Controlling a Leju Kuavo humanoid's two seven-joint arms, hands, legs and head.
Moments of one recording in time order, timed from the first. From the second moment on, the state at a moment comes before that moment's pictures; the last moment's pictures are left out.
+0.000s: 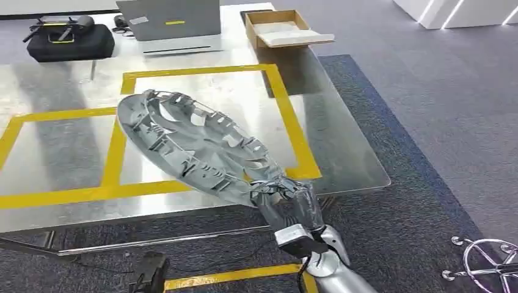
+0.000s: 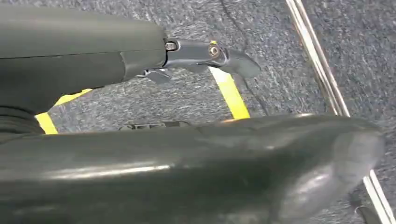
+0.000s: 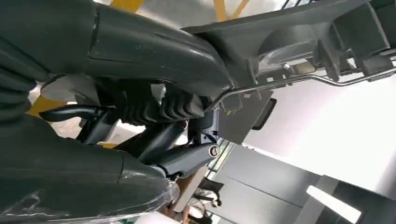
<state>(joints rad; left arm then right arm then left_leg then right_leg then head) -0.13 -0.17 0.63 -0.22 -0.76 0.08 -0.47 -0.19 0.14 0.55 -1.20 0.31 -0.32 -0.69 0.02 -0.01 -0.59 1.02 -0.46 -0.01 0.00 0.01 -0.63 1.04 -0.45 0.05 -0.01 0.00</state>
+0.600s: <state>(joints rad) -0.15 -0.17 0.63 -0.22 -0.77 0.09 -0.46 -0.22 0.12 0.63 -1.18 0.46 -0.47 -0.69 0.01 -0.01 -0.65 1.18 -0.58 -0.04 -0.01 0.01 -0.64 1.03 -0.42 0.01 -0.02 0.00</state>
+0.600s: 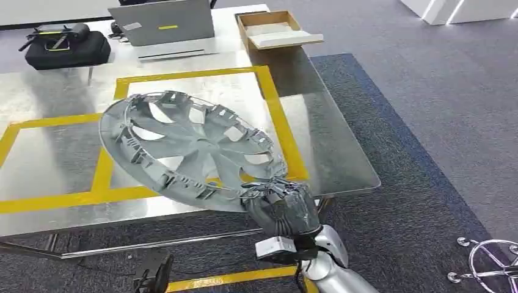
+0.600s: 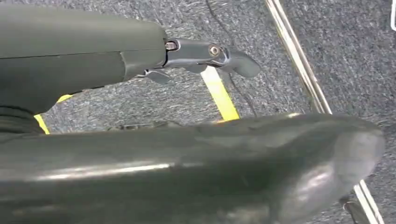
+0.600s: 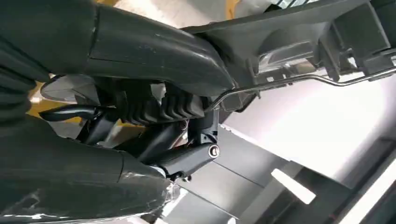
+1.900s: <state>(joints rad) -0.16 -0.15 0.62 -0.22 -0.76 0.05 -0.43 -0.34 0.22 0.66 -0.92 0.44 -0.39 -0.65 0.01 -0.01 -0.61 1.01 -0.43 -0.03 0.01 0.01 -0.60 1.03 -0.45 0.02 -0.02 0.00</state>
